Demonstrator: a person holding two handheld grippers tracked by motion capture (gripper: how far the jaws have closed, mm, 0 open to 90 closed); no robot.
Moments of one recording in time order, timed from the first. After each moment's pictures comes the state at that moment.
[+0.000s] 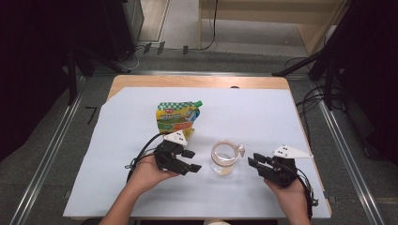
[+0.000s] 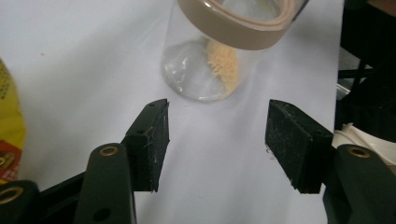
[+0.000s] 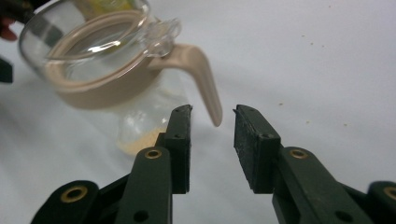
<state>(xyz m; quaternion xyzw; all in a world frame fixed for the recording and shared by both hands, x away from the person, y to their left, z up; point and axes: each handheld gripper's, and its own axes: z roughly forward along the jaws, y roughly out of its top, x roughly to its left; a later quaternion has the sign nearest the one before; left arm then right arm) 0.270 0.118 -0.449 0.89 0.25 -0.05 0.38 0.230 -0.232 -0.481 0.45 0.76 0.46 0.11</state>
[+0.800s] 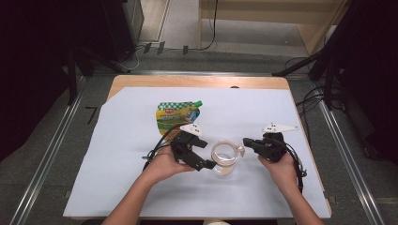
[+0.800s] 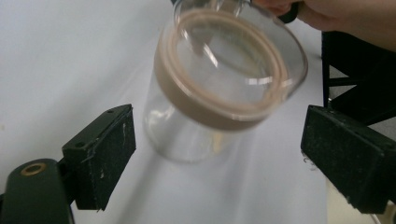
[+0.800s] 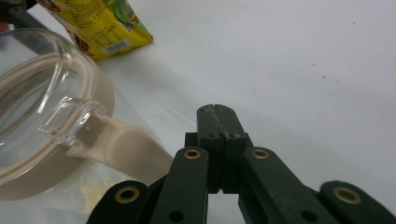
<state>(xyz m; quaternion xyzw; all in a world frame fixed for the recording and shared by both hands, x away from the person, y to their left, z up) 0.297 0.072 -0.446 0.88 0.22 -0.06 0.41 0.300 -0.221 -0.484 0.42 0.78 0.46 0.07</state>
